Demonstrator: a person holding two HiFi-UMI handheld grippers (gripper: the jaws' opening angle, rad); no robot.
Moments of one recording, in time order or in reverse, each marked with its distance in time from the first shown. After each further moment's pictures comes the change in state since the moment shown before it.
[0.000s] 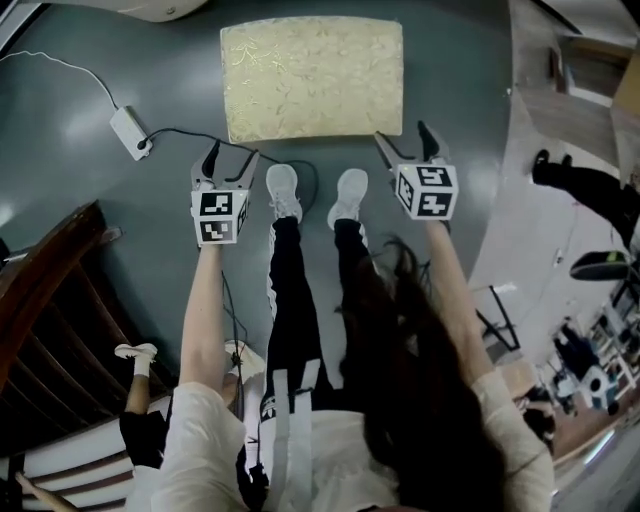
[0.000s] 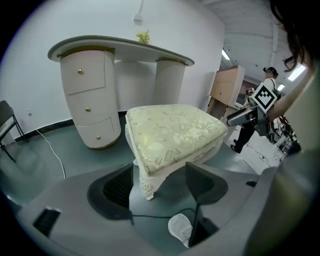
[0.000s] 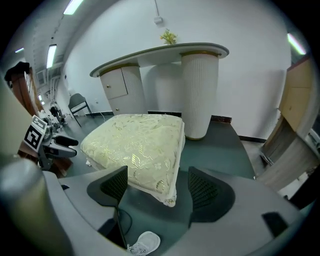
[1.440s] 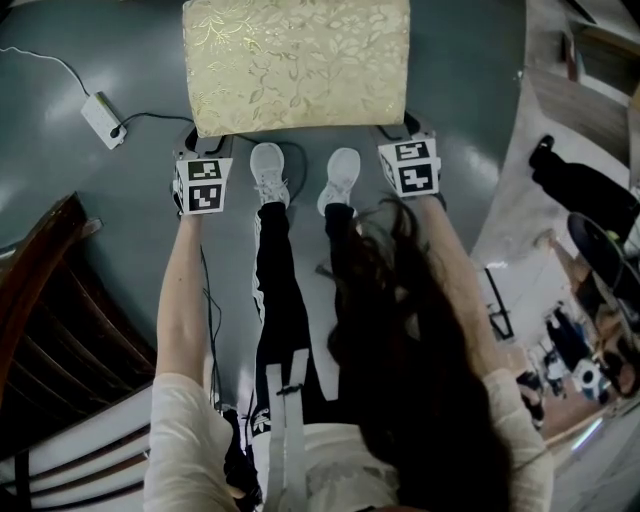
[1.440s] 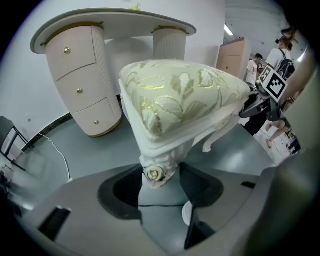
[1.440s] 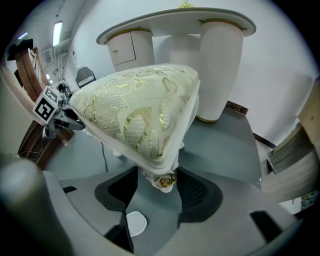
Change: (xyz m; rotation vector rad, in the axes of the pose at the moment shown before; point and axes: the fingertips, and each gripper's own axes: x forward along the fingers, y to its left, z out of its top) left arm 0.094 0.023 -0.074 0.074 0.212 0.063; right arm 0.082 -0.010 -0.086 -0.151 0.240 0.055
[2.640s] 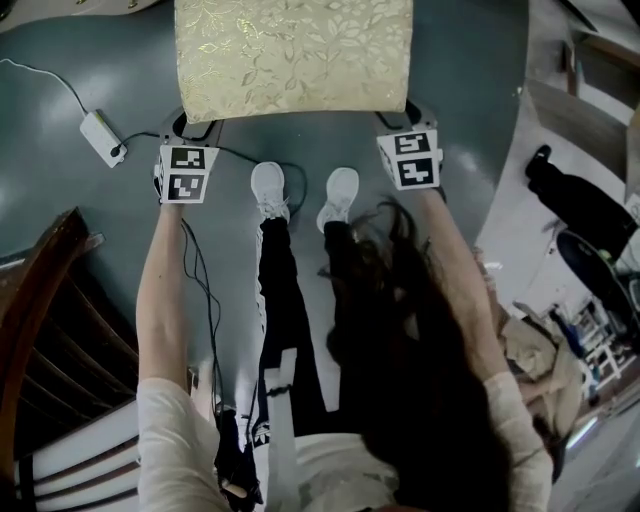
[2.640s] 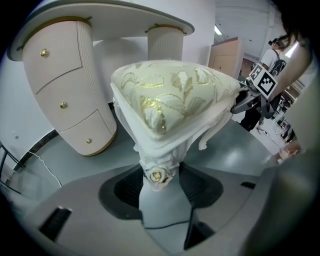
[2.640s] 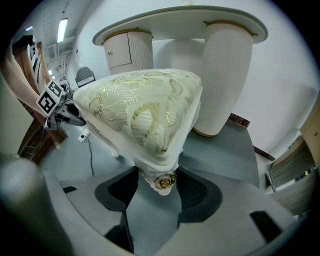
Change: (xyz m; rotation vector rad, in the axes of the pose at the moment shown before) left arm 0.019 0.025 0.021 0.142 -0.115 0.014; right arm 0.028 -0.006 0.026 -0.079 -0.170 -0.057
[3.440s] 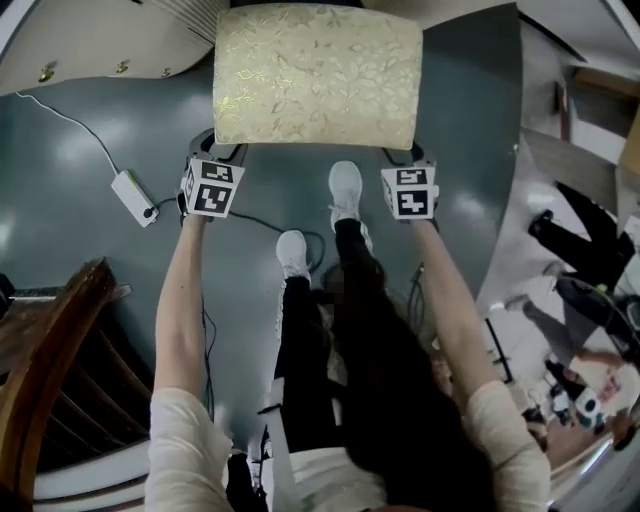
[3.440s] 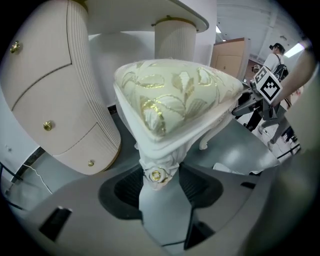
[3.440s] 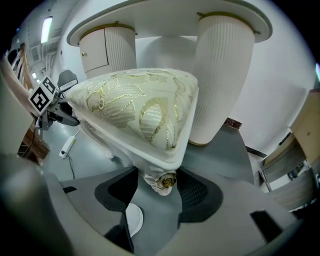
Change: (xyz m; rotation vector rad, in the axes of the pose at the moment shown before) left arm -0.020 -0.030 -0.016 -0.084 0.113 -0.072; right arm -0.029 0.008 -0.026 0.058 0.119 -0.032
